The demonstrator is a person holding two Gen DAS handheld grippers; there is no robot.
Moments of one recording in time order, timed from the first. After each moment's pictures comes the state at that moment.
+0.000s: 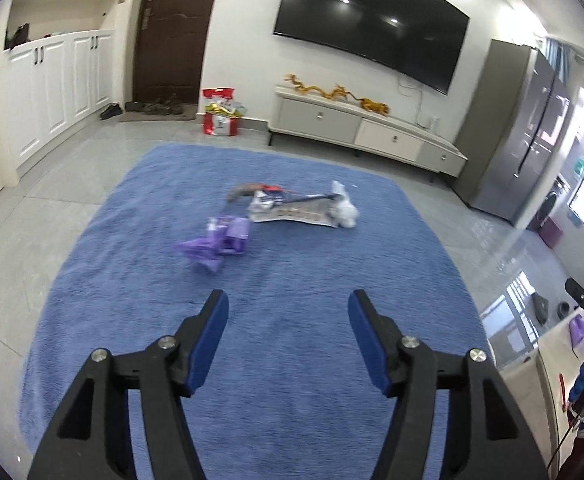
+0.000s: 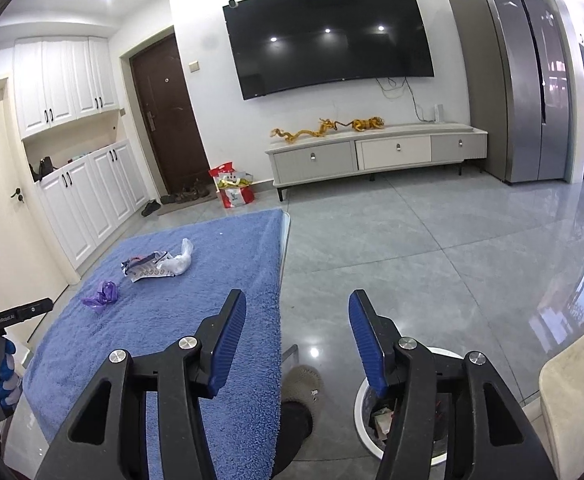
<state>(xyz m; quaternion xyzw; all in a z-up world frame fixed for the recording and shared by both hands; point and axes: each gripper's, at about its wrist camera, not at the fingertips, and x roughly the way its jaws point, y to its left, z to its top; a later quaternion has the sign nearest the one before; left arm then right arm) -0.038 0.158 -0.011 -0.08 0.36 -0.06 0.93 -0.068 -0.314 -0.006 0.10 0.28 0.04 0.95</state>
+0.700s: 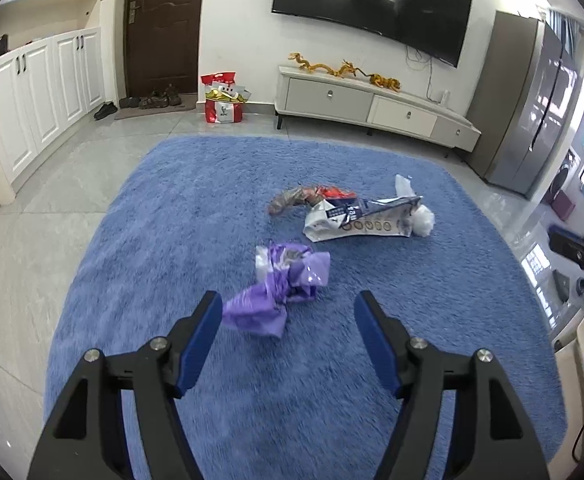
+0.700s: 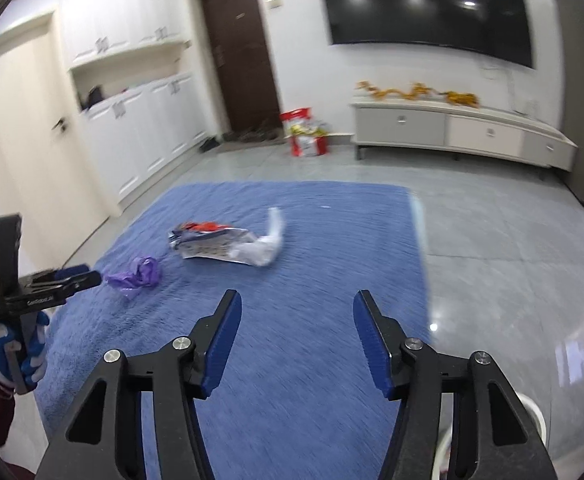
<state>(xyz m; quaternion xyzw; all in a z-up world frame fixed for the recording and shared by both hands) 0.072 0.187 -0.060 -0.03 0.40 -0.07 0.91 0.089 -0.147 -0.030 0.01 0.35 0.18 0.92</state>
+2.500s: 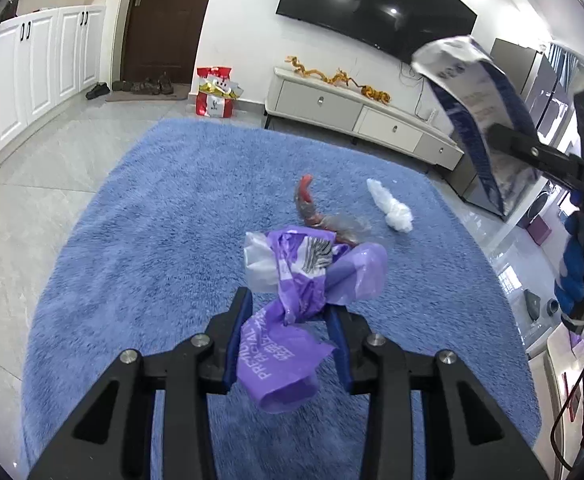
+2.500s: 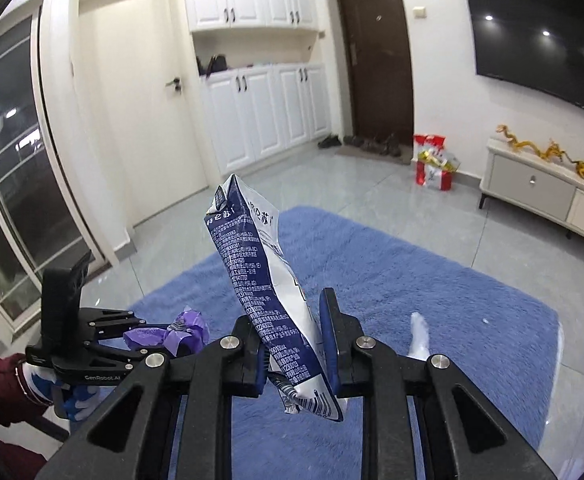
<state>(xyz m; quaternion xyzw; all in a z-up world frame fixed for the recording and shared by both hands) 0.038 0.221 -0.063 -0.10 0.39 -0.10 0.91 0.132 -0.032 0.017 -0.04 0.30 0.37 0.87</state>
